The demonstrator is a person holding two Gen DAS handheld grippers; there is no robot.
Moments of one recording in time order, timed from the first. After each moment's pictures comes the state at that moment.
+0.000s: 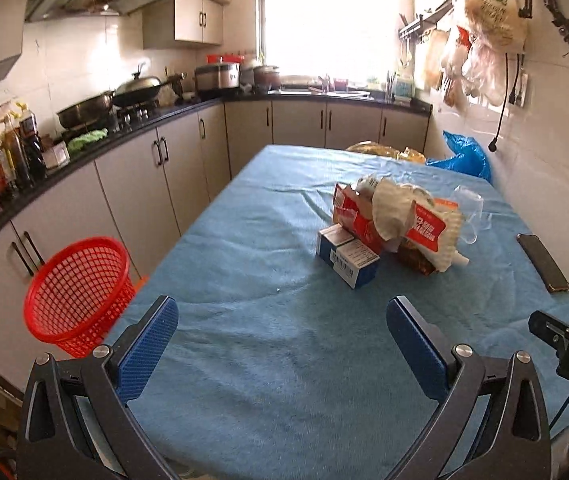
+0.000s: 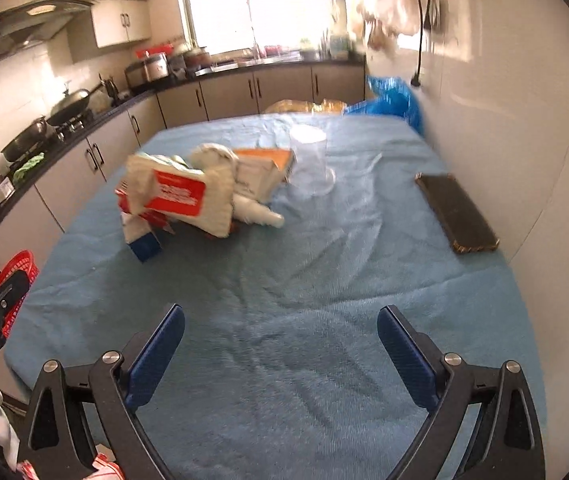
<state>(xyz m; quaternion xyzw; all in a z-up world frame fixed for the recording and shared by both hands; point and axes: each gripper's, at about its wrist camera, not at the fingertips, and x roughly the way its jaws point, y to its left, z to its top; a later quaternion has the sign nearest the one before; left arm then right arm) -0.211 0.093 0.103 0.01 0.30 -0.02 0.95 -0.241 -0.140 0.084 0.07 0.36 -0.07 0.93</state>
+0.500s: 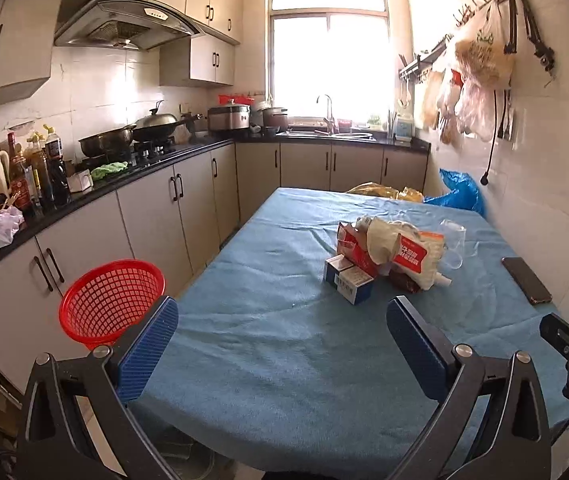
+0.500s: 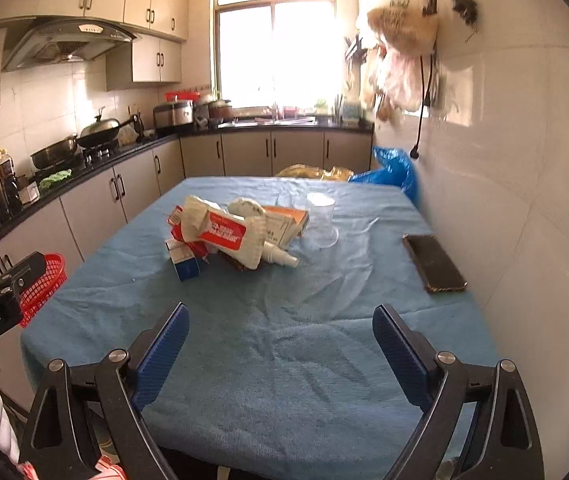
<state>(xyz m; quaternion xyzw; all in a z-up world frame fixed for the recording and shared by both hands) -0.280 0.109 0.135 0.00 0.23 -0.01 0.97 -0.320 -0.110 0.125 0.03 0.25 -0.06 0.97</state>
